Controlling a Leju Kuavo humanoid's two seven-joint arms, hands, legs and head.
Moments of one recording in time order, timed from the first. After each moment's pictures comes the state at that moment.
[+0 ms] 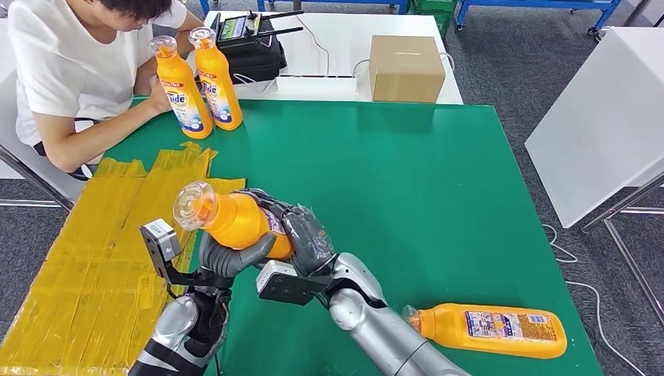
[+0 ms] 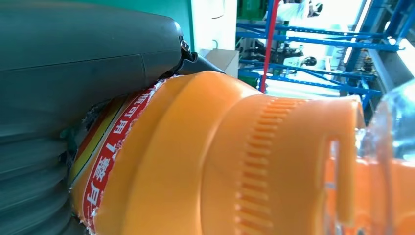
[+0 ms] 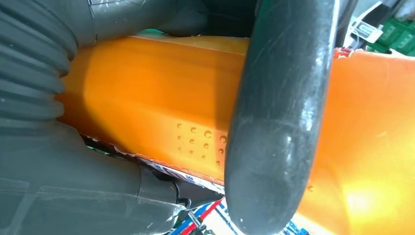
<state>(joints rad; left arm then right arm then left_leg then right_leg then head) -0.16 -0.10 -0.42 -1.48 0.31 0.04 -0.39 -0.41 0.23 0.79 -1.02 0.43 -0.20 -0.36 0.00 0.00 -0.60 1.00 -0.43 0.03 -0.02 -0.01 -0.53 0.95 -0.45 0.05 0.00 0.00</state>
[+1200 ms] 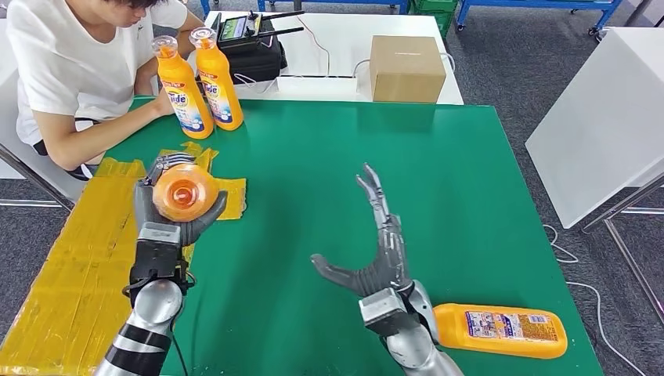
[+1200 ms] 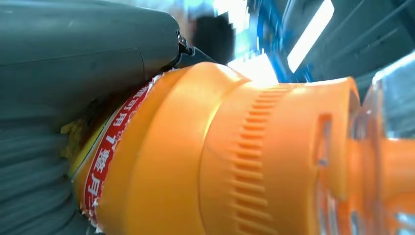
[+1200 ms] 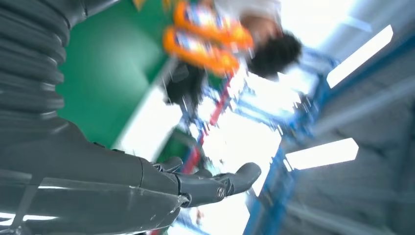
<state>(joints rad) -0.22 -0.02 -0.27 -1.51 -0.49 0.59 -0.36 -0.09 0.09 0.56 -1.59 0.30 -0.36 -0.46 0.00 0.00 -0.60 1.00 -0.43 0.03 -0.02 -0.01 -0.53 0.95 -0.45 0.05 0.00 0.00</state>
